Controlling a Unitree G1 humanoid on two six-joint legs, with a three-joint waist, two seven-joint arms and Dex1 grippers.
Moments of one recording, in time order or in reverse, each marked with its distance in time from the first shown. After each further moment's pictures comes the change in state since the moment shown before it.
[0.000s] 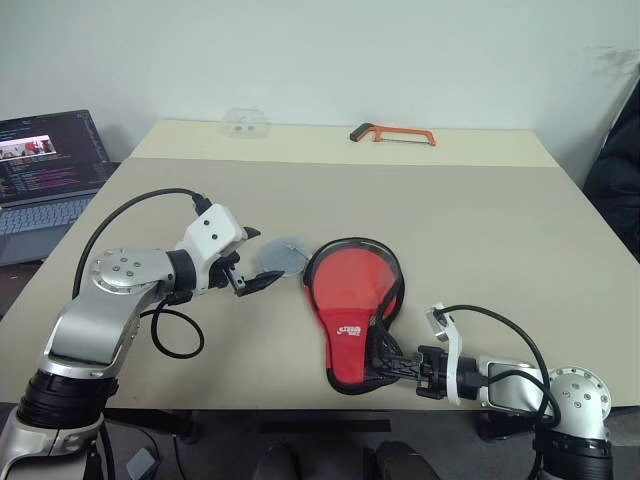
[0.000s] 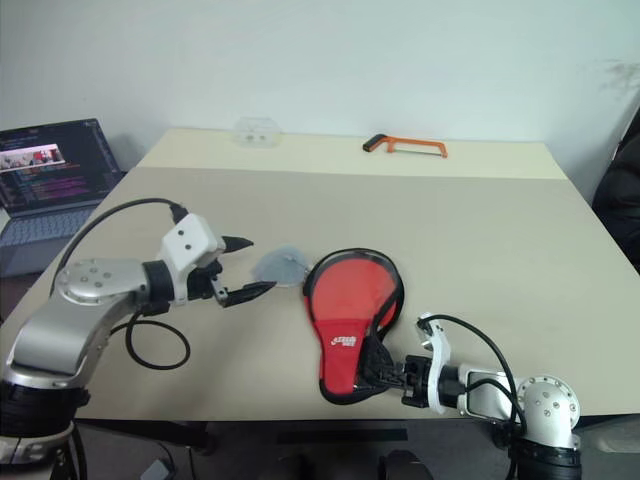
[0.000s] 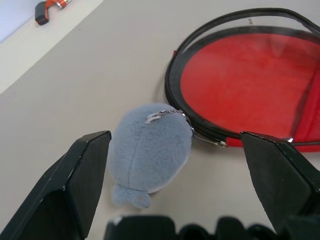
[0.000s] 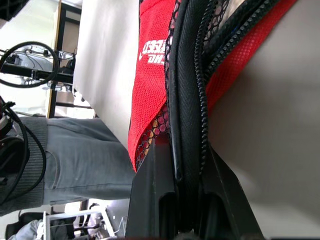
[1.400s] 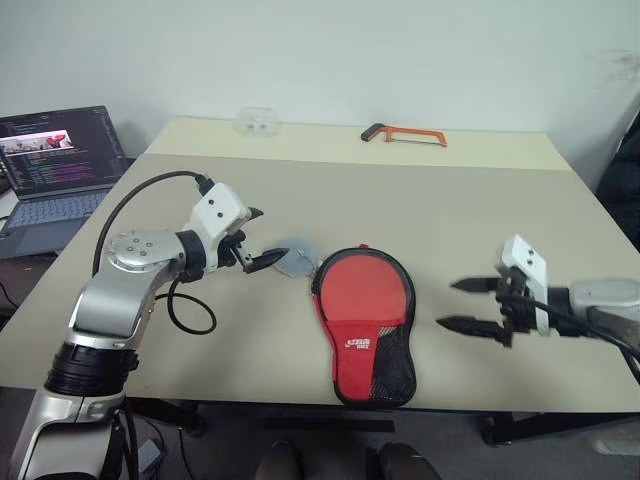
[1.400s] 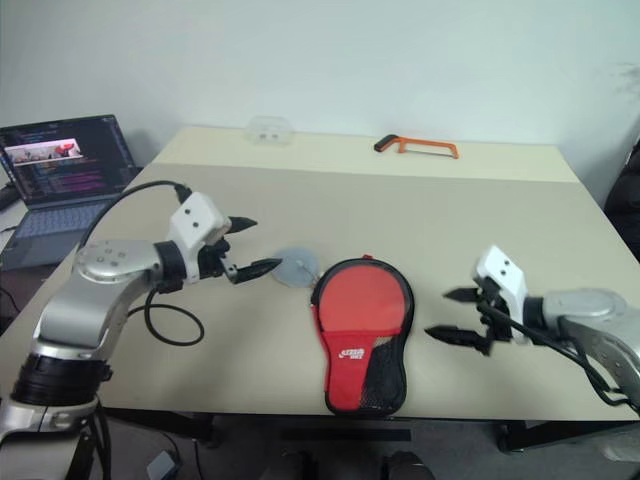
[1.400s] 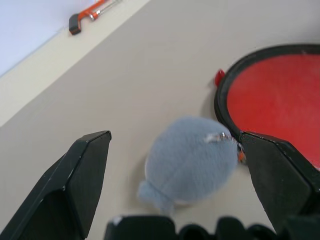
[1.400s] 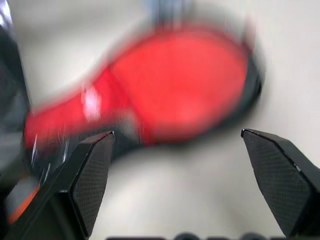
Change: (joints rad) left arm -0.175 -0.089 -0.071 0.204 0.048 -0.085 0.017; right arm -0.297 -0.645 0.328 -0.058 -0.672 -0.905 0.818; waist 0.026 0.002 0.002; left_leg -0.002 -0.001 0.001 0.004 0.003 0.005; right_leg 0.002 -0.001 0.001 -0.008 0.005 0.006
